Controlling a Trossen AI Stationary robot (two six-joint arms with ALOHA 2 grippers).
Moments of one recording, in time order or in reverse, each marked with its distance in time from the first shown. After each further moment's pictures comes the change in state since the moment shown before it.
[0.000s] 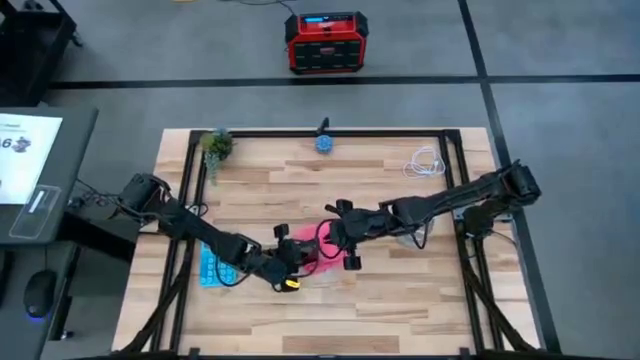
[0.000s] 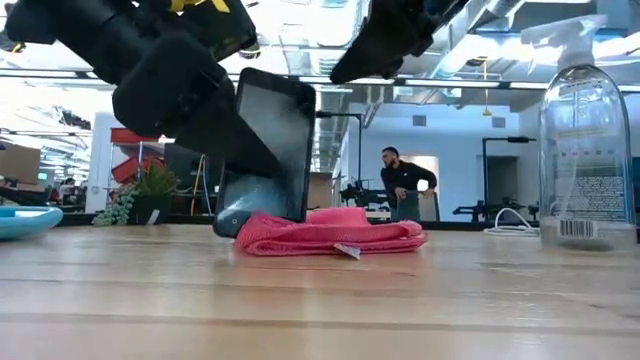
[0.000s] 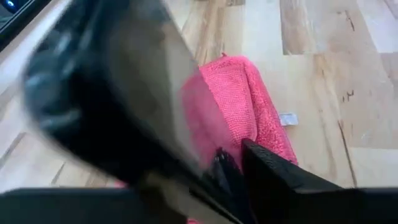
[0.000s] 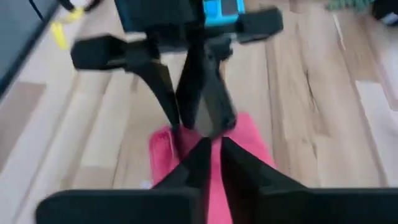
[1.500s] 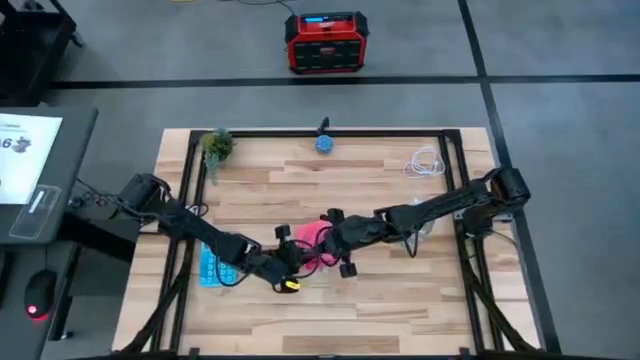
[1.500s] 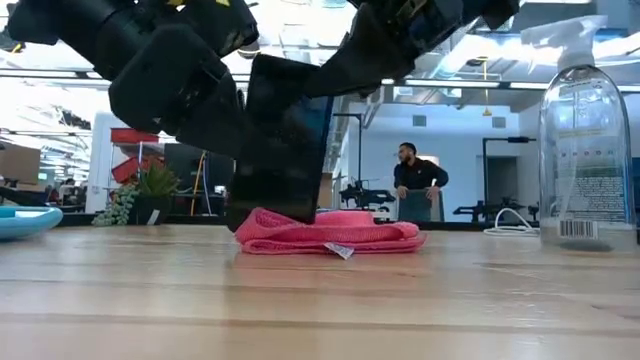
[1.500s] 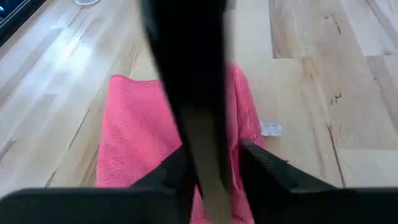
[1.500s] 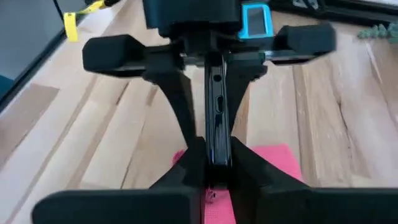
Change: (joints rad) left arm -0.005 0.000 0.000 0.024 0.024 0.026; right arm 0.026 0.070 -0.020 0.115 -0.017 -0.073
